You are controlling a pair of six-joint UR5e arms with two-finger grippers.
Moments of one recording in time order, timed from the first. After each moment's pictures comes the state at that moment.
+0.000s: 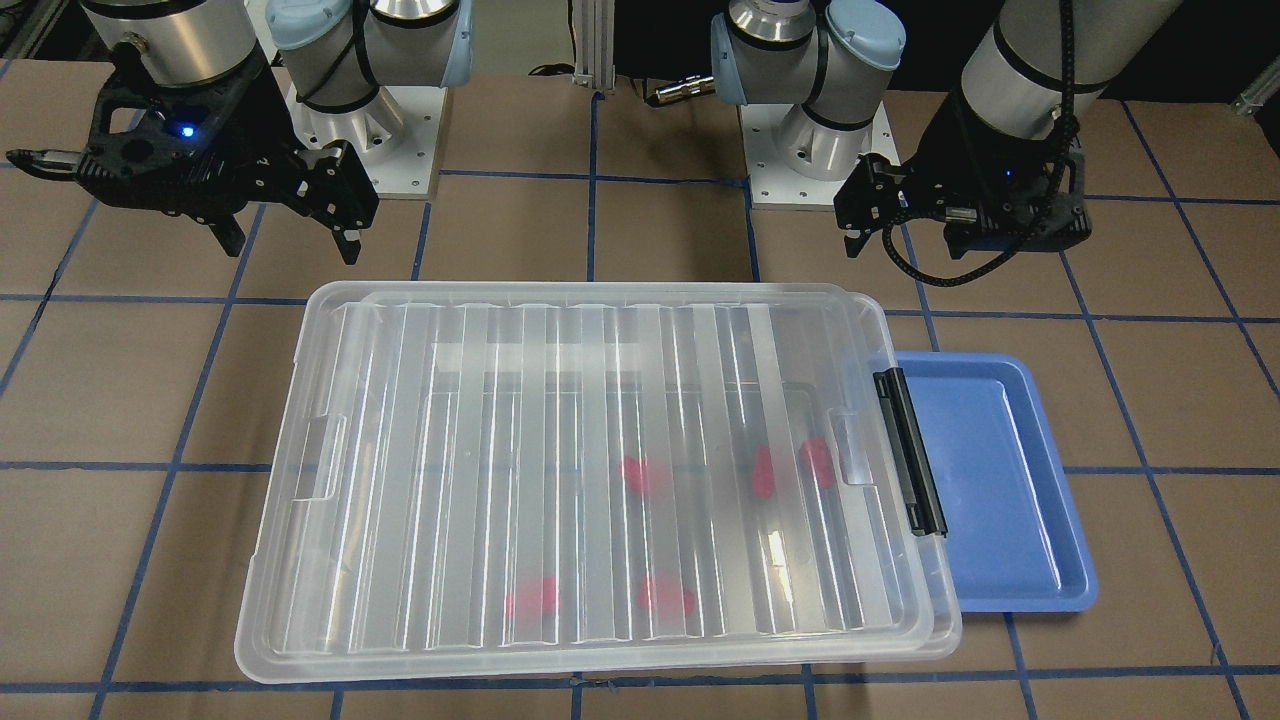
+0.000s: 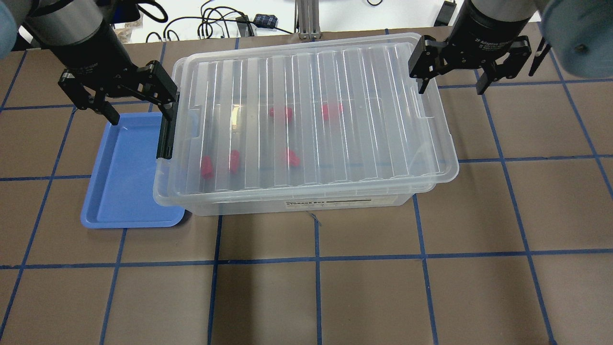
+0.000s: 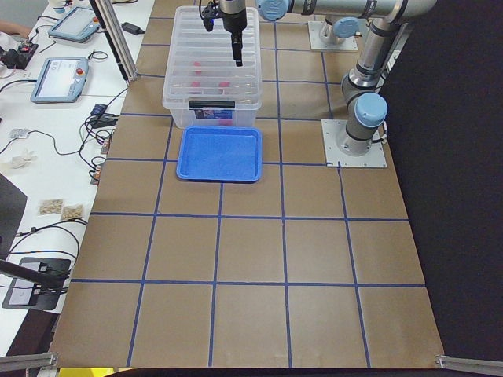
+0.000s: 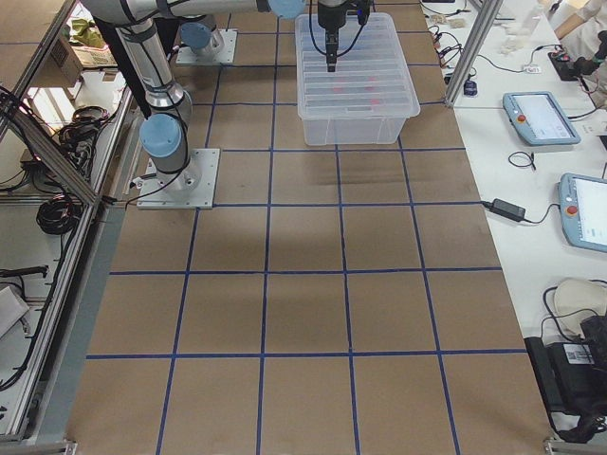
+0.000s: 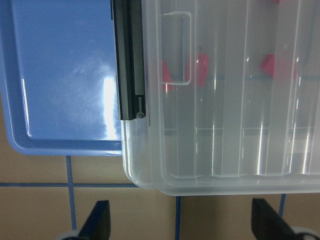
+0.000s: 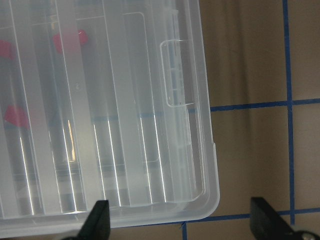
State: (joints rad) left arm -1.50 -1.60 -1.48 -1.73 1.56 0.04; right arm 1.60 -1.56 1.51 -1.59 -1.57 0.10
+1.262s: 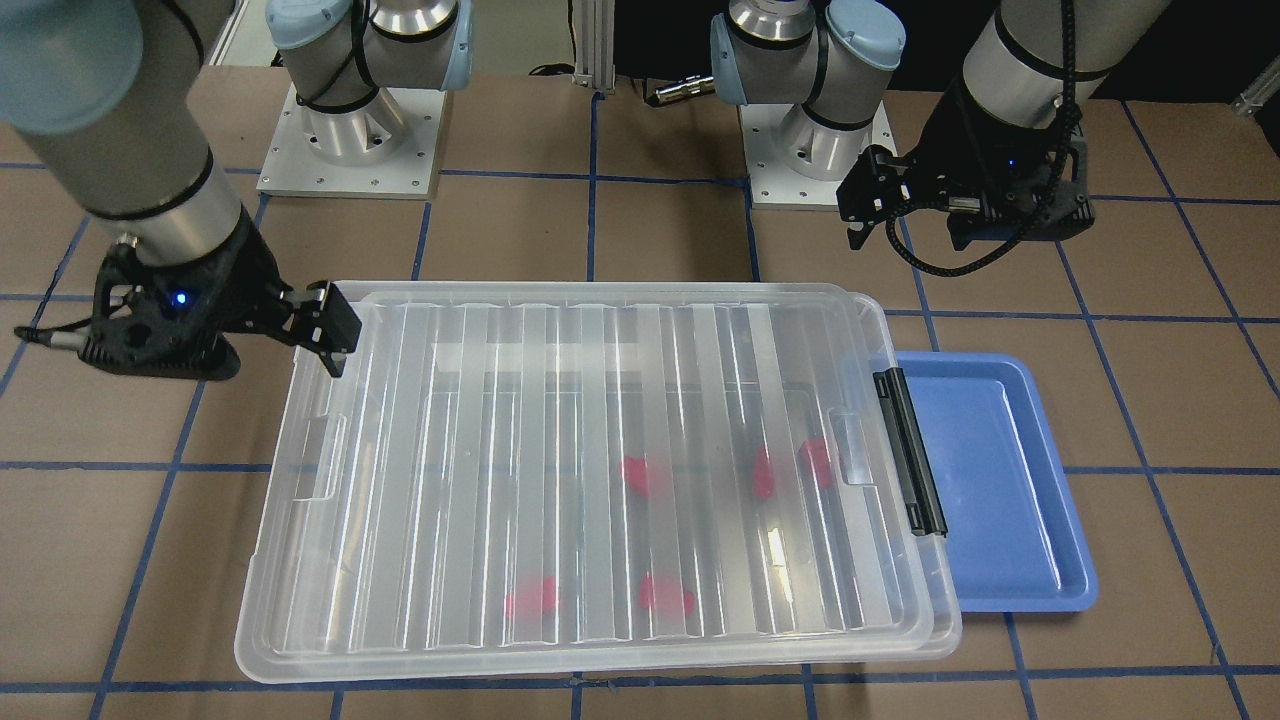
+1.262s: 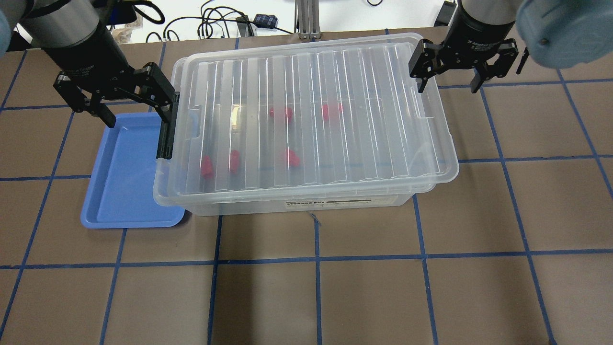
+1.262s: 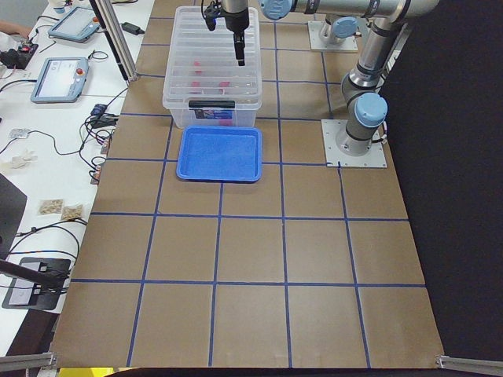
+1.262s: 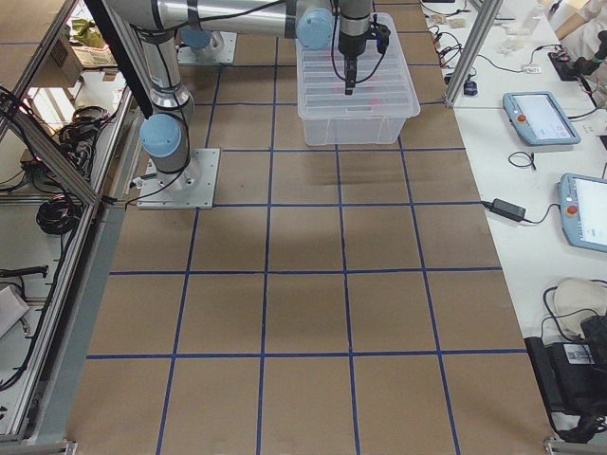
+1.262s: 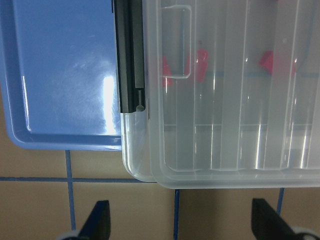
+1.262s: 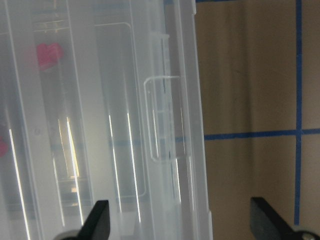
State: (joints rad) left arm -1.50 -1.59 -1.48 -1.74 1.57 0.04; right arm 1.55 -1.37 1.51 -1.75 -1.57 0.02
